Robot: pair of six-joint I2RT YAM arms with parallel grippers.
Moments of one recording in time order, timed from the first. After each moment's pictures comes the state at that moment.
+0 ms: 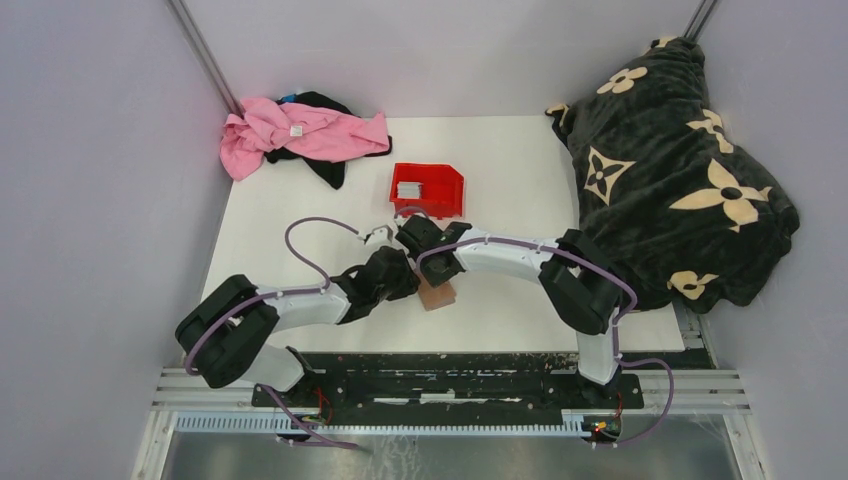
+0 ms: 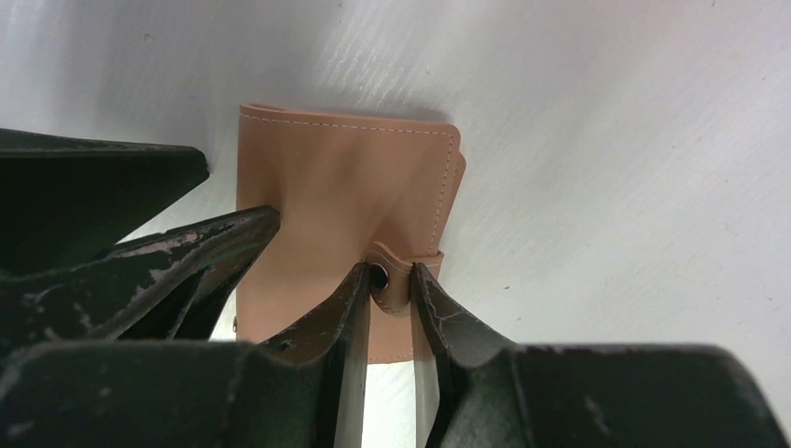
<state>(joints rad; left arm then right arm) -0.79 1.42 0.50 0.16 -0.26 -0.89 0.96 1.95 1.37 -0.62 0.24 0.30</state>
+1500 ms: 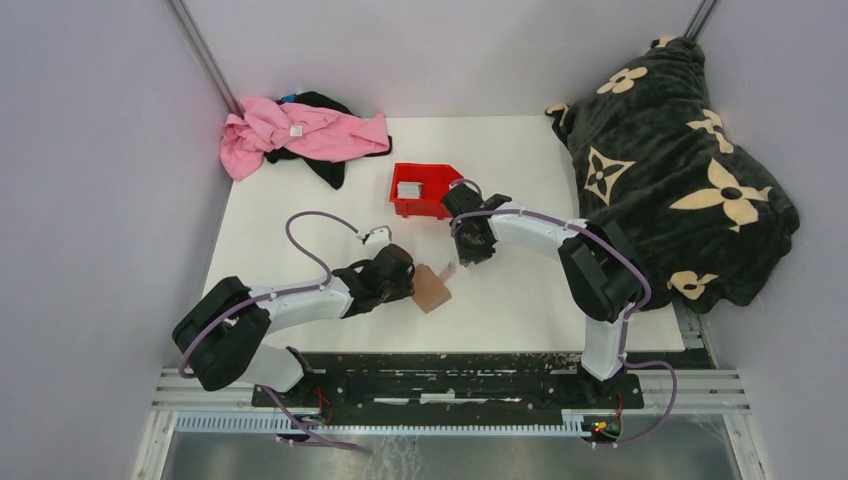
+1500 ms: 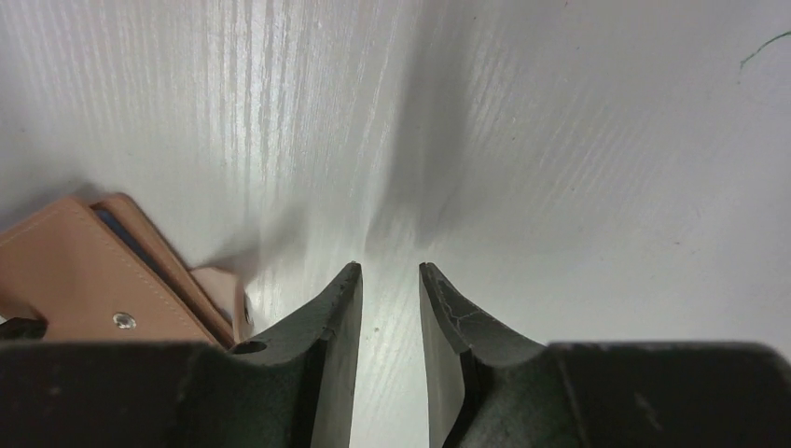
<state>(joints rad) -0.82 1.42 0.60 -0.11 -0.35 -0.92 0.68 1.90 1.30 -0.64 0.15 0.46</state>
